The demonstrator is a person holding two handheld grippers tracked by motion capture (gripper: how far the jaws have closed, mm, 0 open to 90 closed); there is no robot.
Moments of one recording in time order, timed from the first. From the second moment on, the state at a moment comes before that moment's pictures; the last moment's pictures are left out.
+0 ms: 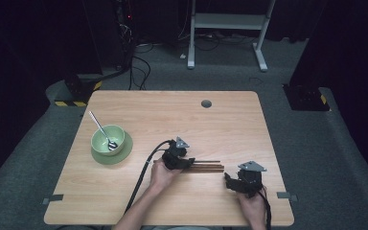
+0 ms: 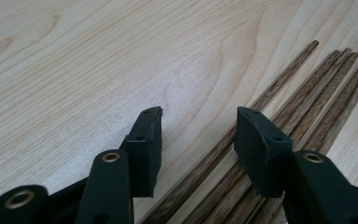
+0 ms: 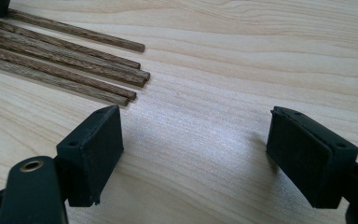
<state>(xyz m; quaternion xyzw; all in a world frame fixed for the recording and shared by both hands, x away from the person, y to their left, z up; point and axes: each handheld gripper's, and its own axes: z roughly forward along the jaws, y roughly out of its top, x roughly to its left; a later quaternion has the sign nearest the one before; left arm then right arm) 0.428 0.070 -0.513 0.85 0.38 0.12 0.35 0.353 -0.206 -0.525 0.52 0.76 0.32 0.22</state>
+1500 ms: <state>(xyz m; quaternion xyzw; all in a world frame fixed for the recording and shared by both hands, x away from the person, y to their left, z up) 0.444 0.089 -0.513 0.84 0.41 0.16 0.32 0.353 -0.206 -0.525 0.52 0.76 0.32 0.22</state>
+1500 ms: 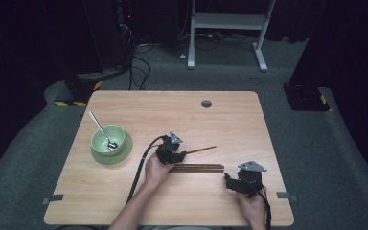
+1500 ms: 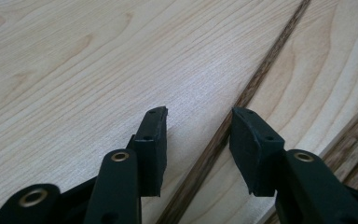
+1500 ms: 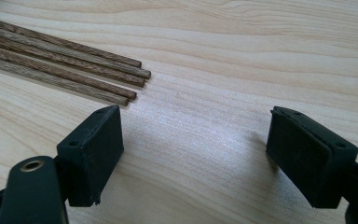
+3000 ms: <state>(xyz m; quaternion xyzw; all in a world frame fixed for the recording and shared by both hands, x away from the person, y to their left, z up) 0.463 0.116 -0.512 0.83 0.43 0.18 0.32 0.352 -0.206 -0.524 0.51 0.77 0.32 0.22</state>
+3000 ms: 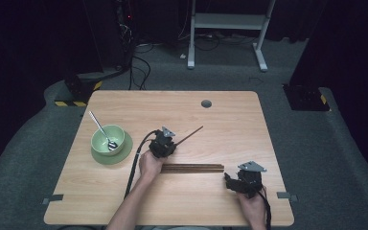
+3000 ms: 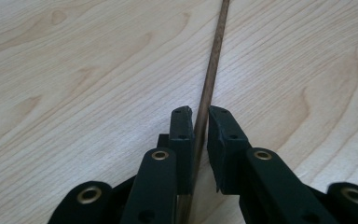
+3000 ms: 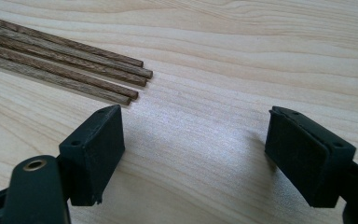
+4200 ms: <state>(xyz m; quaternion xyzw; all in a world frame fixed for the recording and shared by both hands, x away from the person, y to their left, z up) 0.465 0.145 -0.512 0.82 0.44 0.17 0.32 0.352 -0.206 -0.524 0.51 0.77 0.32 0.22</state>
